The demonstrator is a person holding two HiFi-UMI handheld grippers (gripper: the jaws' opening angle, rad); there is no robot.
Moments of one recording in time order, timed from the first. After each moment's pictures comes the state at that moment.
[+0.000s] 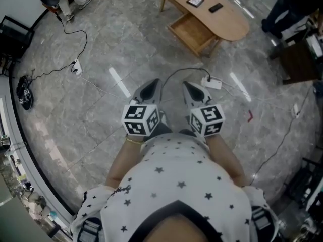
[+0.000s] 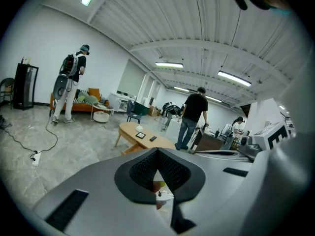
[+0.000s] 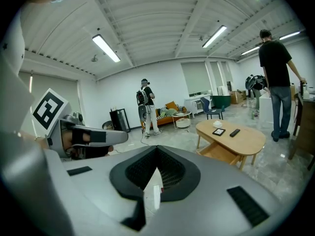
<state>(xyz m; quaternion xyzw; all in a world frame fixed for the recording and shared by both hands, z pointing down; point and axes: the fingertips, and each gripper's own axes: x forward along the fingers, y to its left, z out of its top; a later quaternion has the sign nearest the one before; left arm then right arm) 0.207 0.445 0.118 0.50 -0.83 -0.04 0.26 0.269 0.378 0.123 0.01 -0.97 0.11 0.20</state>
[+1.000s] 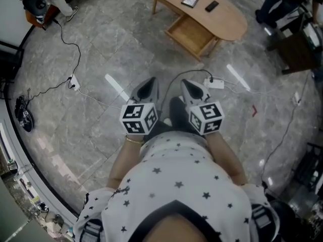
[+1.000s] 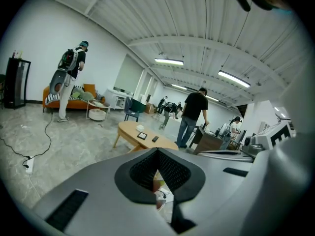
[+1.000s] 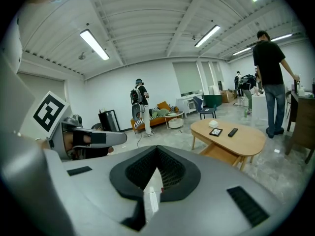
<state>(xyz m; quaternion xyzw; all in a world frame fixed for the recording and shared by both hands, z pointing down) 0.088 0.427 0.135 0.53 -0.81 -0.04 0.27 0.161 0.361 0.135 0.07 -0.97 0.12 0.20</state>
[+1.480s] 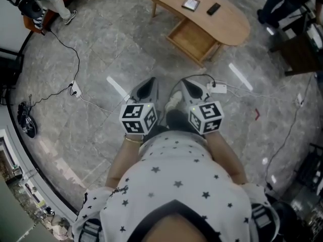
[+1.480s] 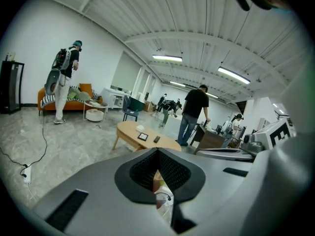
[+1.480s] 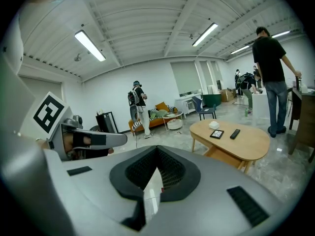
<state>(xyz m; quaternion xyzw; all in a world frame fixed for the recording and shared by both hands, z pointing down) 0.032 0.382 0.143 0.54 -0.80 -0.02 0.28 0.105 0.317 0.143 0.07 -0.97 0.13 0.20</state>
